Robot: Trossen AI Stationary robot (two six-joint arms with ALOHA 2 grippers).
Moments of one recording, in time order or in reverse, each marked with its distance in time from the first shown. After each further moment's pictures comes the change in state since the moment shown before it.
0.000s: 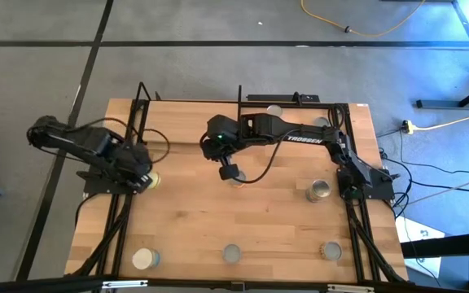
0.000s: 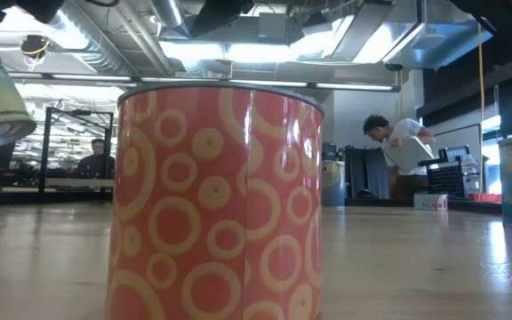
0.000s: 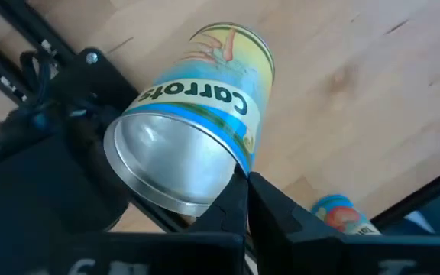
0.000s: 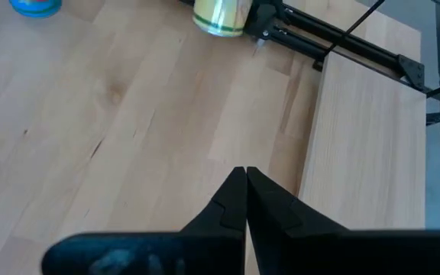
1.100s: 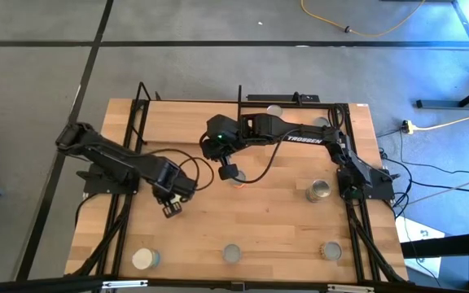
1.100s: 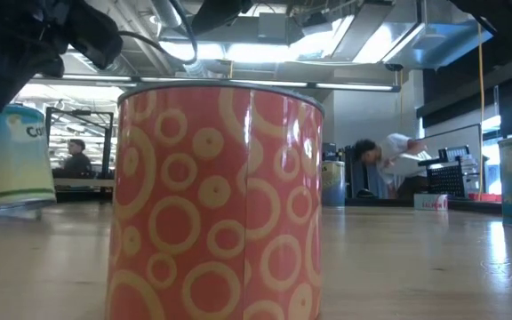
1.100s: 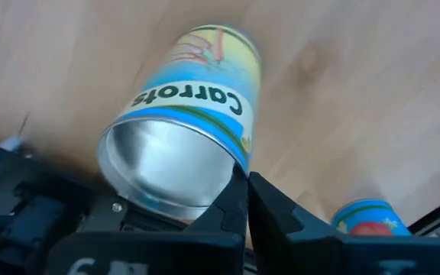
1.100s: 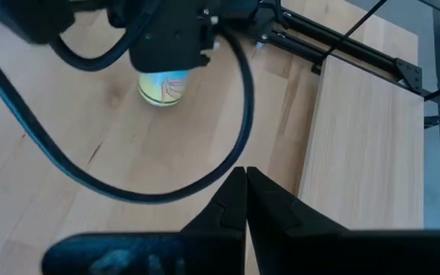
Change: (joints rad) left arm 0.000 0.520 0.000 0.290 0.089 0.385; right arm 0.000 0.000 0.000 0.008 0.000 -0.001
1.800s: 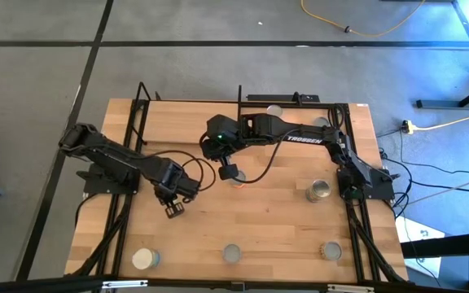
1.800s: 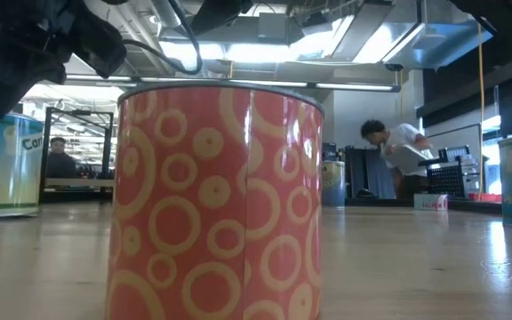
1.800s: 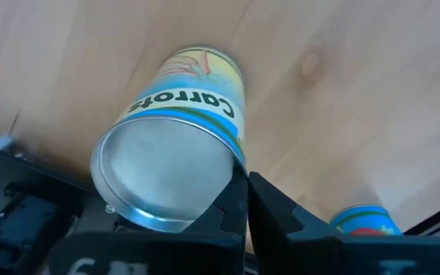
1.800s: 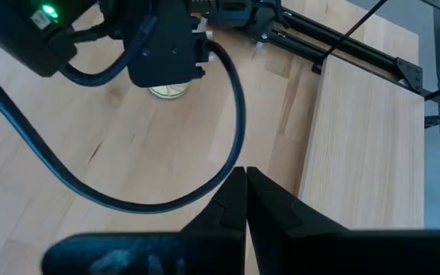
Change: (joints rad) left arm 0.007 0.022 0.000 0.015 0.015 -0.020; right arm 0.000 0.001 0.000 0.000 0.000 0.000
